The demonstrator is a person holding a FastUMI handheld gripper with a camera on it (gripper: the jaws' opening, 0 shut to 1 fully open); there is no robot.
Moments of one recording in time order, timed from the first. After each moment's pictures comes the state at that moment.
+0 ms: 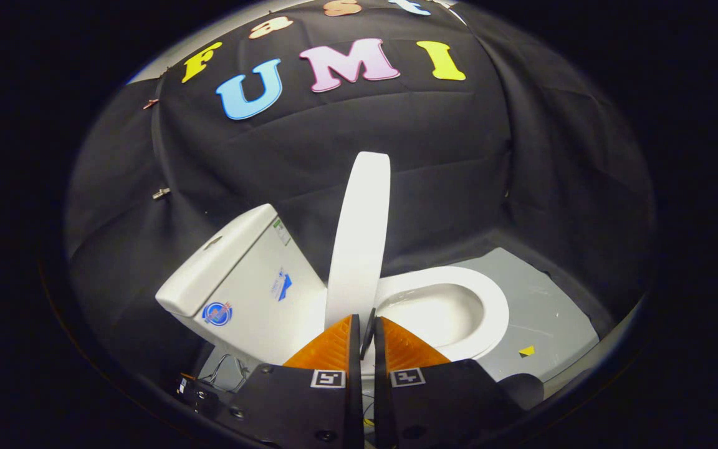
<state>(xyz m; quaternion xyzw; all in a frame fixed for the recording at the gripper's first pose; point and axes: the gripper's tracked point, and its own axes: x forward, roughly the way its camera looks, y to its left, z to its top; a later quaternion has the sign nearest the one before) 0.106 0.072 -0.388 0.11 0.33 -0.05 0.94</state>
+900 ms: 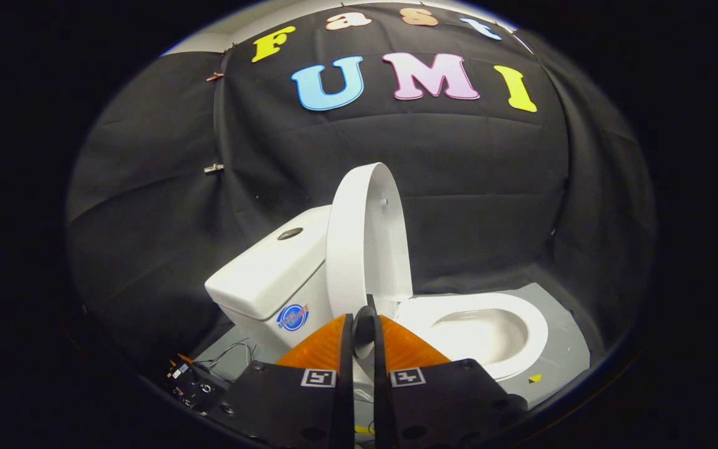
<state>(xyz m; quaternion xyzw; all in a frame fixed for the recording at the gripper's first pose) 0.129 0.196 -0.379 0.05 0.30 0.05 0.95</state>
